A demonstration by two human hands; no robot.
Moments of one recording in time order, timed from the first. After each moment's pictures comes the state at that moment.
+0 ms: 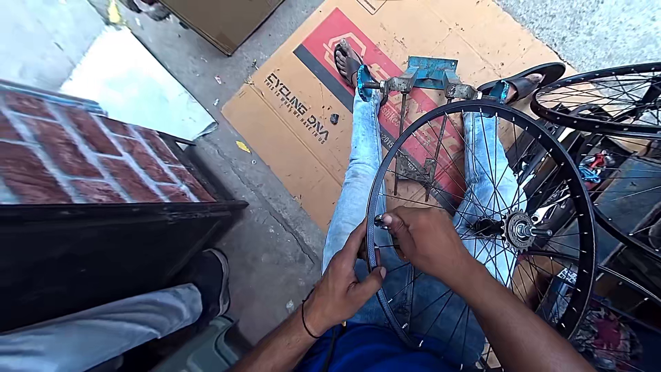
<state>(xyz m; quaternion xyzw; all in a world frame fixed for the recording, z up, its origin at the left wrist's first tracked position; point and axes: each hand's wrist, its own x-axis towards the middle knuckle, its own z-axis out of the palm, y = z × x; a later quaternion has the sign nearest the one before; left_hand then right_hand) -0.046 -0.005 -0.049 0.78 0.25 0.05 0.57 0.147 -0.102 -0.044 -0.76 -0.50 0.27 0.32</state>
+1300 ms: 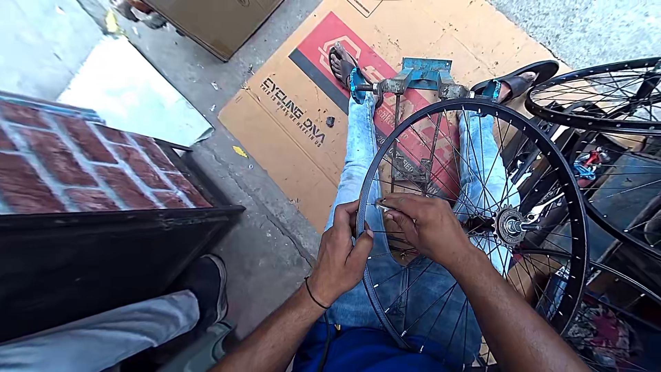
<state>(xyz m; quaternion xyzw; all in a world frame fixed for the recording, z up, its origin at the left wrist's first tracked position) -0.005 0.011 -0.047 0.83 0.32 0.10 0.44 0.175 -0.101 -0.071 -0.70 -0.55 0.18 0.42</state>
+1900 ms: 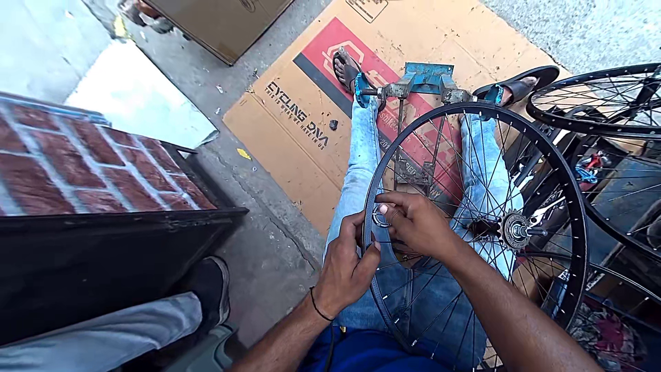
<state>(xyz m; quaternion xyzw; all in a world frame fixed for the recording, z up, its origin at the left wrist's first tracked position) -0.016 0.003 -0.049 0.83 0.30 0.11 0.46 0.171 -0.078 -0.061 -0.70 -0.37 0.47 0.39</state>
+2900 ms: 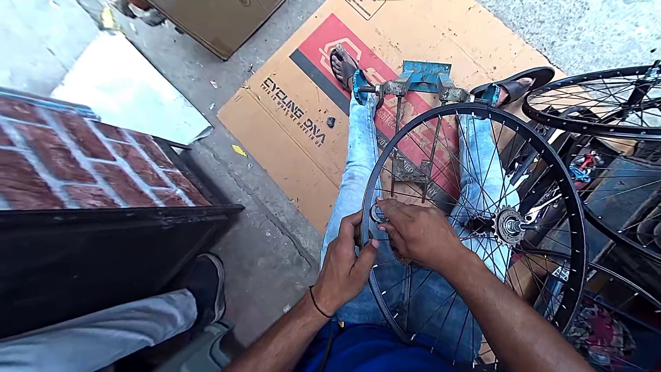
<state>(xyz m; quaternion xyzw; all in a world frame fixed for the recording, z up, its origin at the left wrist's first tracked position) -0.027 -0.001 -0.060 0.82 0.30 0.11 0.48 0.156 -0.101 -0.069 -0.70 -0.62 0.13 0.32</state>
